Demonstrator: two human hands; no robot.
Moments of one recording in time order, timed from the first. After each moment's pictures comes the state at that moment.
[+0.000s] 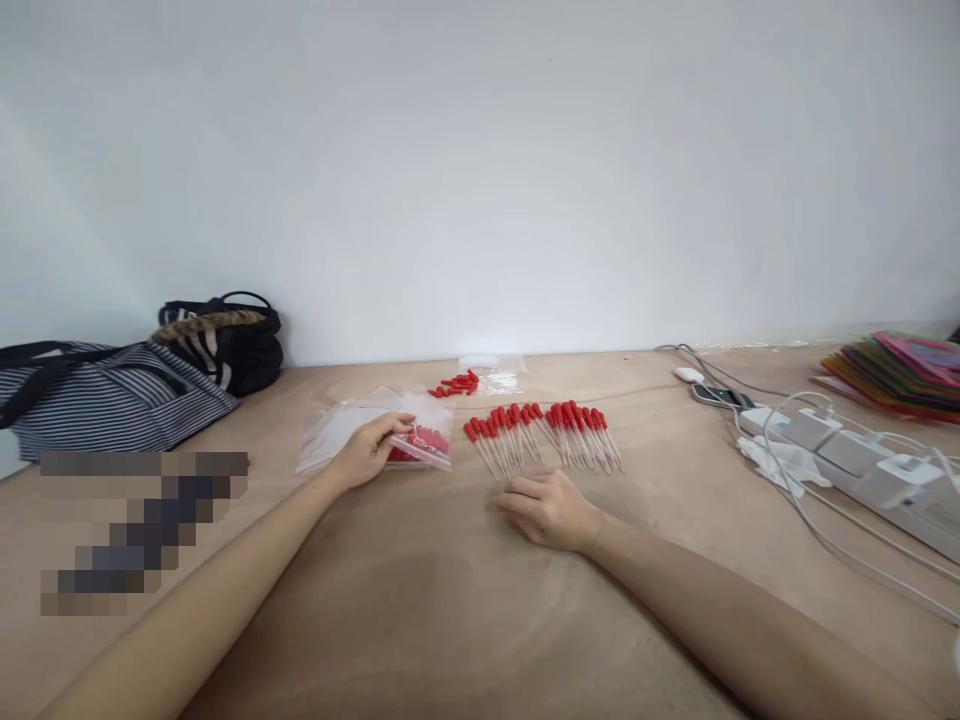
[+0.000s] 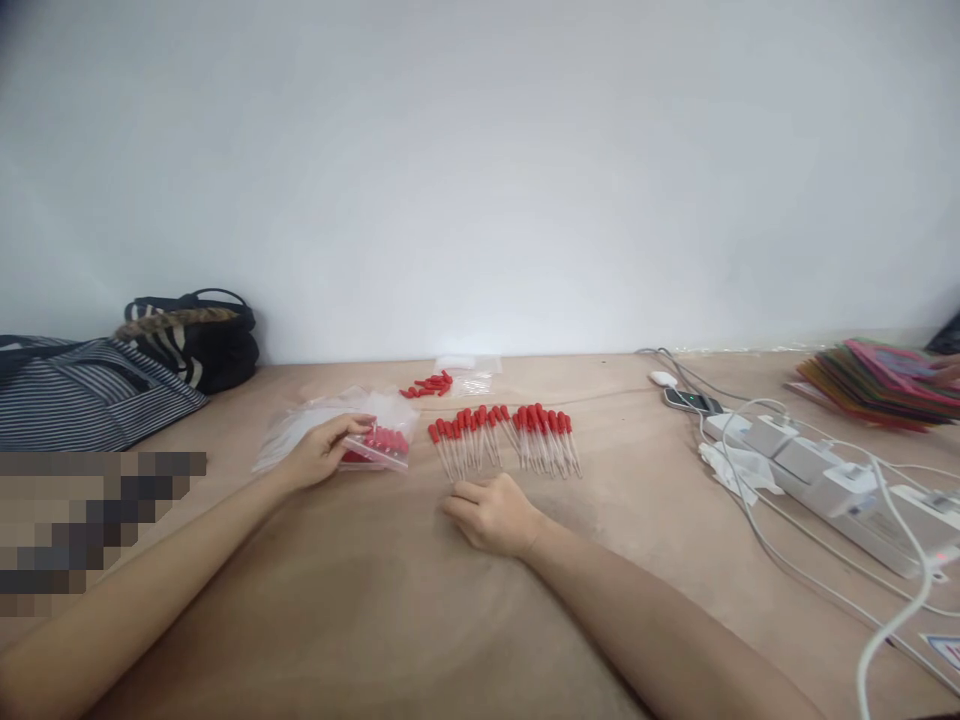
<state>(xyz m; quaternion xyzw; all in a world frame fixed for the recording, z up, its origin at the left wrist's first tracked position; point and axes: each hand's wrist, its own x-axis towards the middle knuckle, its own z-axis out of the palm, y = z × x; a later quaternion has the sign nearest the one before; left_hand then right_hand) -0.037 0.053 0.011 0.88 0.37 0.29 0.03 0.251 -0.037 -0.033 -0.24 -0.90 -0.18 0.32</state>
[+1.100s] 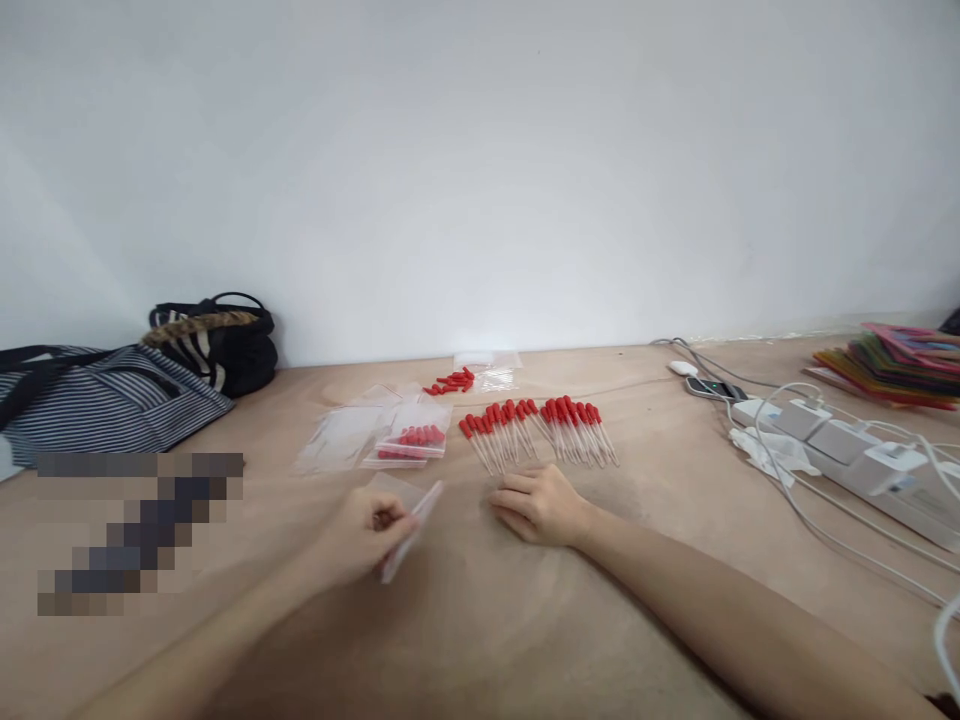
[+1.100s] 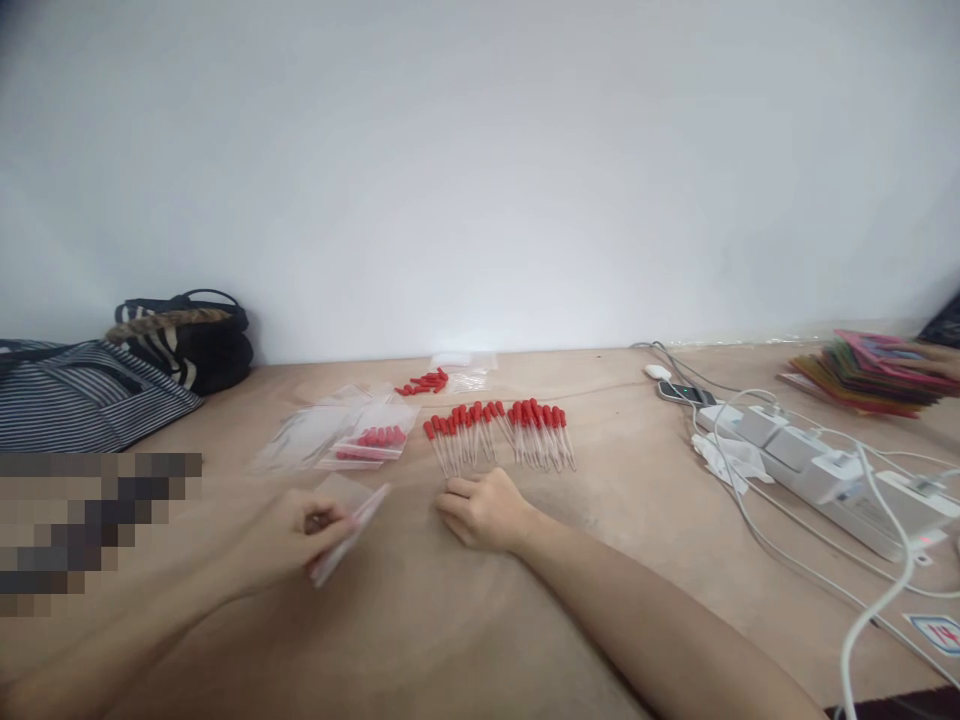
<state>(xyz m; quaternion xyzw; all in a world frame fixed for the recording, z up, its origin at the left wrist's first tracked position) 0.004 -0.060 0.032 0.73 0.57 0.17 0.34 0.249 -0.040 -0.028 -0.25 -0.90 -0.17 0.33</state>
